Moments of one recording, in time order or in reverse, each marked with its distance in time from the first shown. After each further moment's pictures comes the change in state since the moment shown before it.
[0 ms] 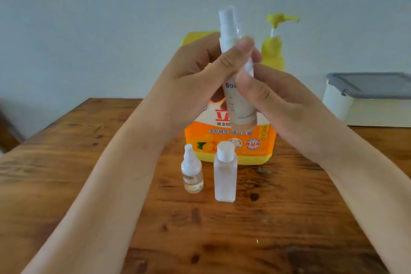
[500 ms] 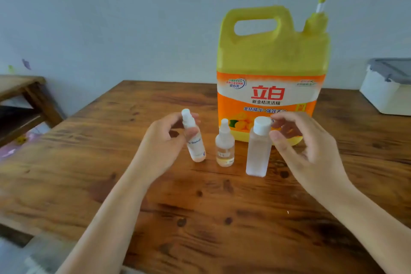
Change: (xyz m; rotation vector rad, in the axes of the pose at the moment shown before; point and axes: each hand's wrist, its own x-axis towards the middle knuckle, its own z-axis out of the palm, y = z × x) left_hand -0.133 -0.097 -0.066 0.466 0.273 -0.464; right_hand -0.072 0.090 0.059 -0.419 0.393 0.169
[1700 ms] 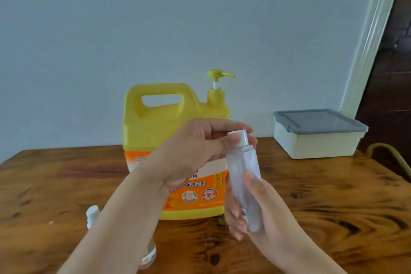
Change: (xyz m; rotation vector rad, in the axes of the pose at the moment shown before) left_hand 0.096 0.169 0.108 -0.639 -0.702 0.187; right_hand 0.024 0.026 -0.048 1.240 -0.209 0.430
